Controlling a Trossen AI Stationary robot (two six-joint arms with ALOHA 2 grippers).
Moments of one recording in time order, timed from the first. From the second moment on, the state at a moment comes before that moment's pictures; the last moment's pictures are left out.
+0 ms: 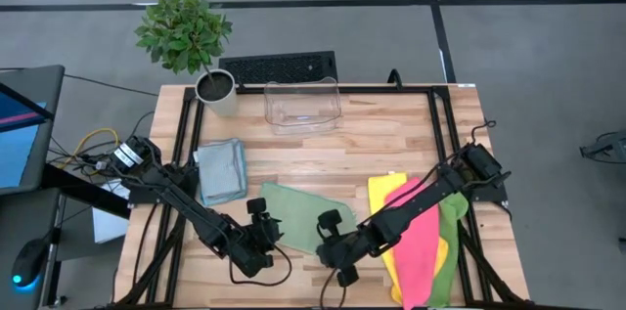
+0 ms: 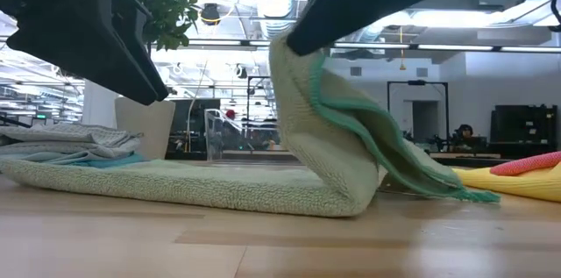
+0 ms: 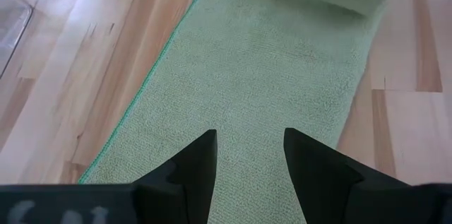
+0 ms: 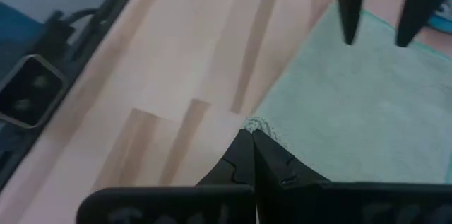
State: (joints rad) left arm -0.69 1.70 0.99 -0.41 -0.69 -0.62; right arm 0.55 1.94 1.32 -0.24 0.23 0.03
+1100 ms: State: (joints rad) left arm -0.69 1.70 0.99 -0.40 -0.71 -0.62; right arm 0.49 2.04 1.31 -0.13 0.10 -0.03
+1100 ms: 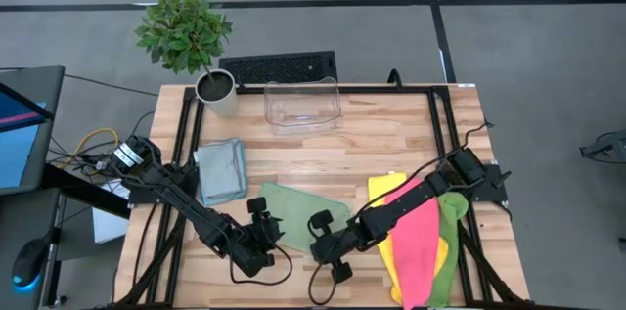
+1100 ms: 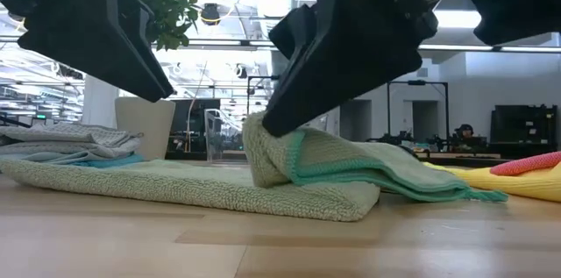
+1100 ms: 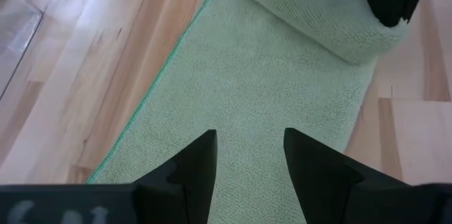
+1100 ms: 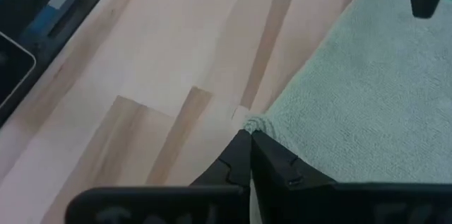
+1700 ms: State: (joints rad) left arm -0.68 1.70 0.97 -0.36 -0.69 -0.63; right arm 0.53 2.02 1.37 -0.18 0.07 -0.11
